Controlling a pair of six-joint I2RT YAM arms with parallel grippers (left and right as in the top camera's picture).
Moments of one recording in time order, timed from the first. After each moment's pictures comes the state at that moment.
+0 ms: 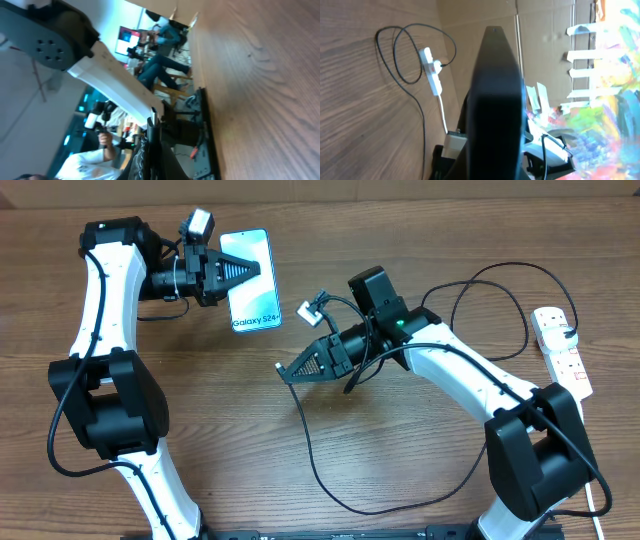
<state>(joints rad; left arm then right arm) 0.13 2.14 1.95 -1.68 1.52 0.50 0.50 1.84 1.27 -0.40 -1.45 0.23</state>
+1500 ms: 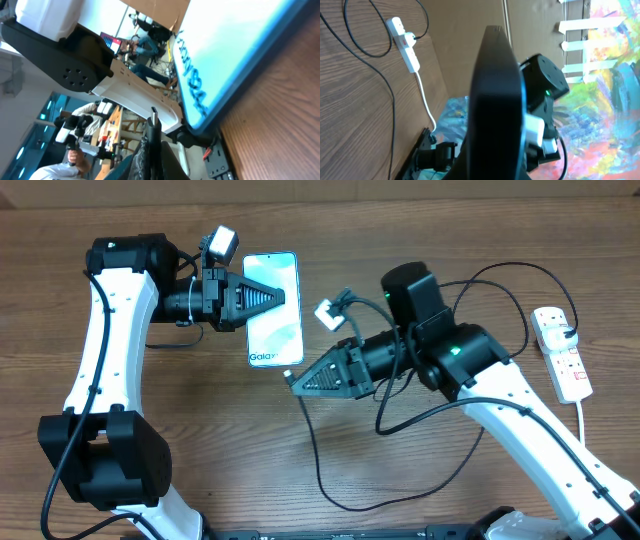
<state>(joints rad) 0.03 1.85 1.73 -1.69 1.52 0.43 0.54 1.46 1.27 -0.55 -1.26 0.35</state>
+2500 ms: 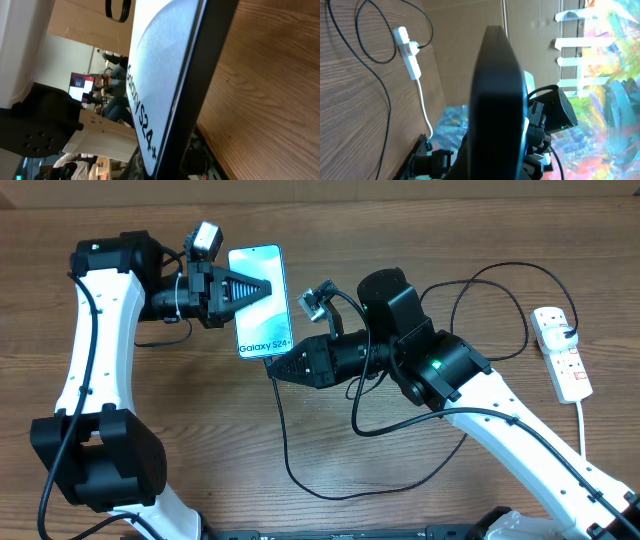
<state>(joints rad) 0.09 1.85 1.73 -1.63 1.53 0.33 0.64 1.46 1.27 -0.36 -0.92 0.71</state>
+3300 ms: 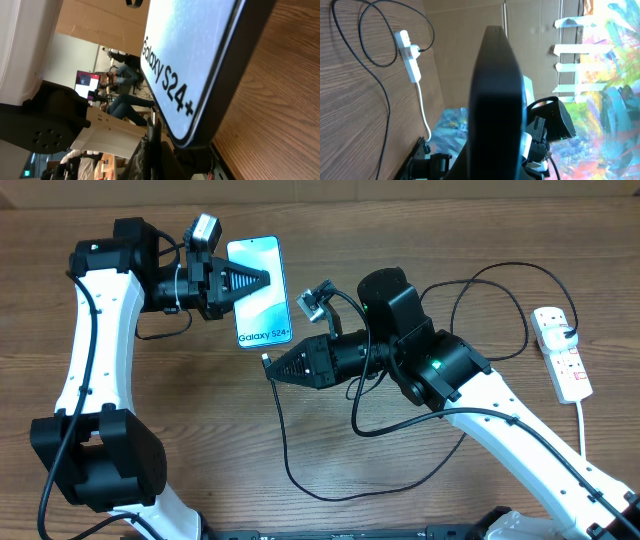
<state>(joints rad) 0.09 1.85 1.73 -1.43 1.54 0.11 0.64 1.46 1.27 -0.35 -0.95 0.73</state>
